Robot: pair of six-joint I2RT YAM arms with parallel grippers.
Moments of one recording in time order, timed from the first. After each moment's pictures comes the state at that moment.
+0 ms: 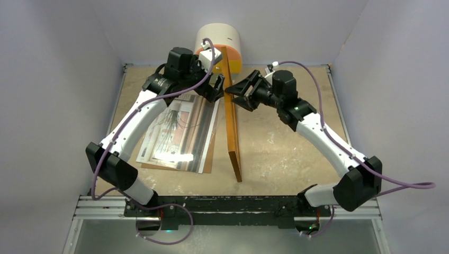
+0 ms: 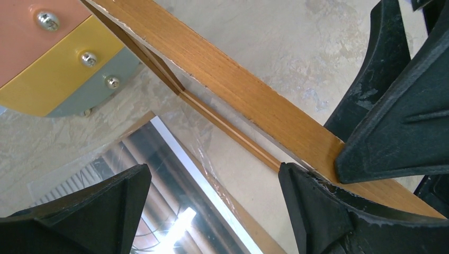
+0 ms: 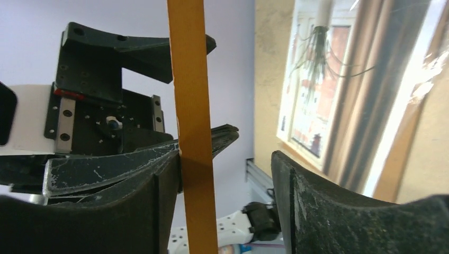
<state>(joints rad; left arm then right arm) -0.47 1.56 1.68 -0.64 0.34 0.12 0.51 1.36 1.20 -0.11 -0.38 1.28</state>
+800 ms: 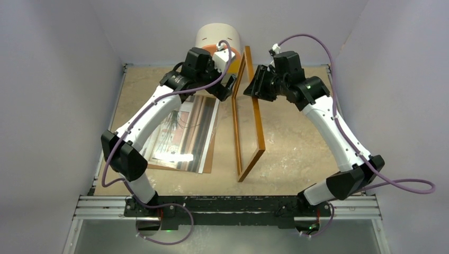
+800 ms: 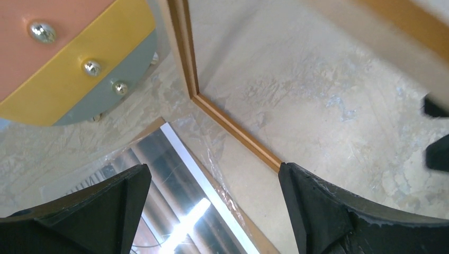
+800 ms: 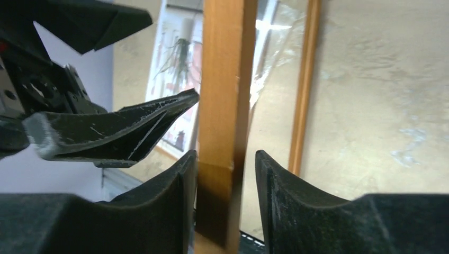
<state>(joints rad) -0.57 1.71 1.80 -0.63 0.18 0.13 0.48 1.47 1.68 -0.86 -0.17 0.67</state>
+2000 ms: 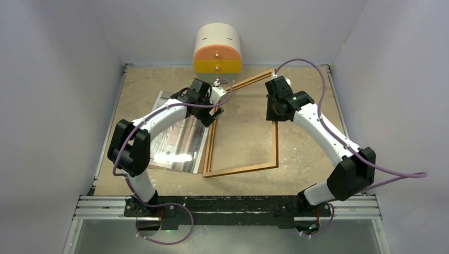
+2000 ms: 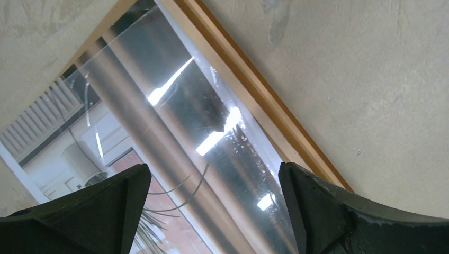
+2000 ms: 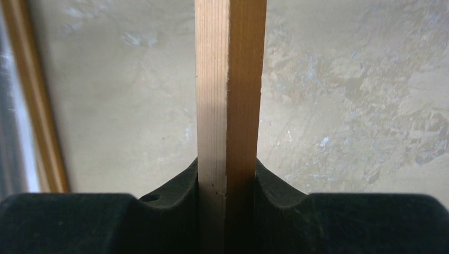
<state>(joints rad) -0.51 1.76 1.36 -0.52 0.00 0.33 0.46 1.45 1.36 -0.91 0.27 0.46</state>
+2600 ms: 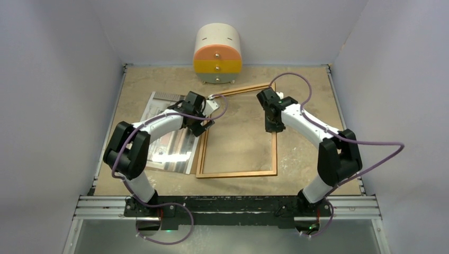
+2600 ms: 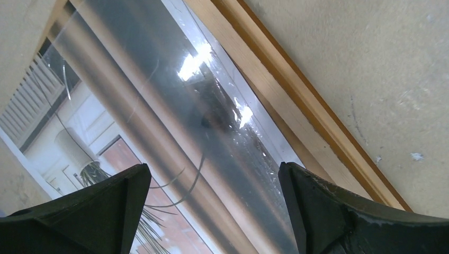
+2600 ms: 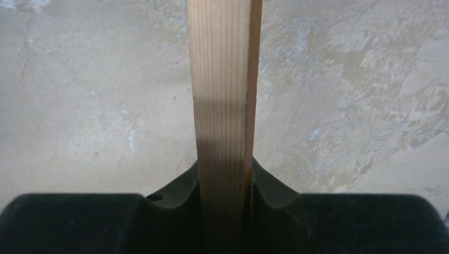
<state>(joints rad) -0.48 1.72 1.12 -0.38 -0.12 0.45 0.46 1.60 1.23 -0.88 0.34 0.46</state>
